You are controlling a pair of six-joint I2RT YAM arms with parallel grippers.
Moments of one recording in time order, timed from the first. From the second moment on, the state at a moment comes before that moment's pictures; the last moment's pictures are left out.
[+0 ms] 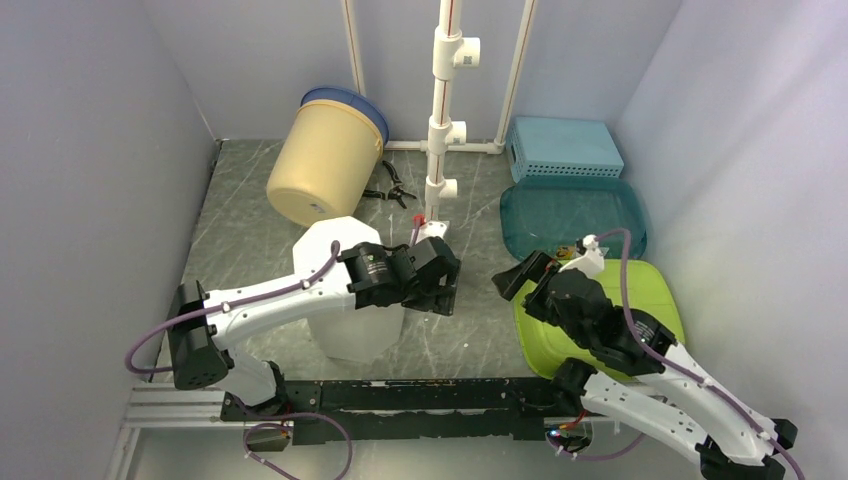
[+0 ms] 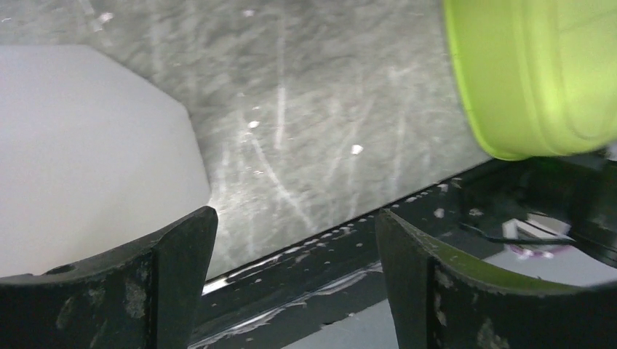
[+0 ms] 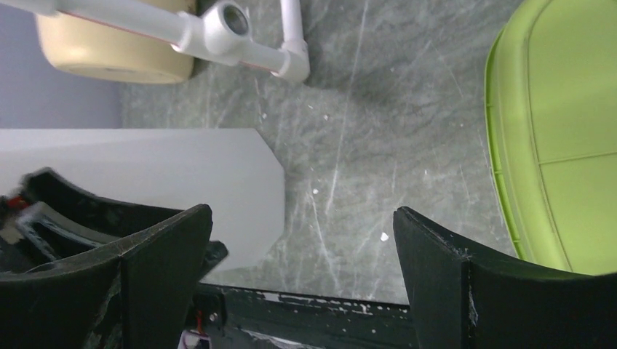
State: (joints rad) left arm -1.17 1.49 1.38 -0.83 -0.26 -0.81; right arm 0.88 0.54 0.82 -0.87 0.48 1.13
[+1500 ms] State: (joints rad) left arm -1.45 1.10 1.12 -1.45 -0.52 -1.52; right arm 0.88 0.70 0.71 -0.73 0.24 1.09
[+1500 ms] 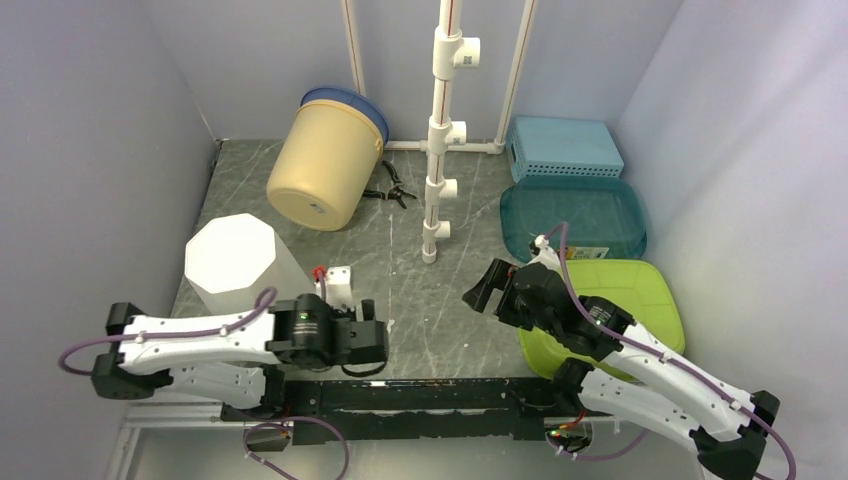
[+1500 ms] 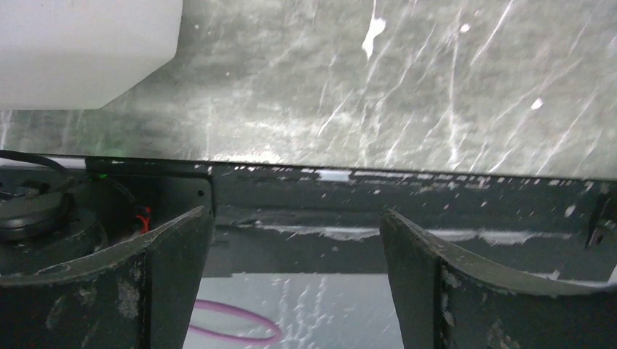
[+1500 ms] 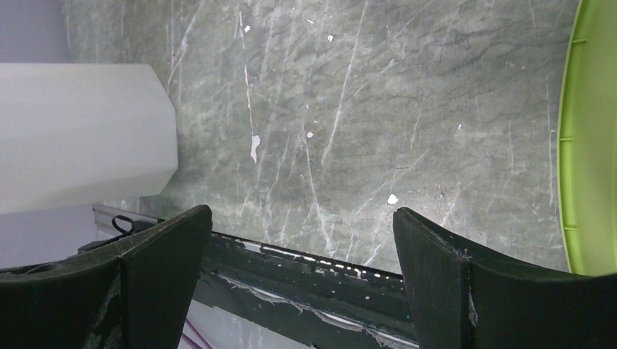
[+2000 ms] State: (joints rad) left arm -1.49 0.96 1.10 -1.56 -0.73 -1.81; right arm 0.88 0.68 0.71 -0.73 0.24 1.09
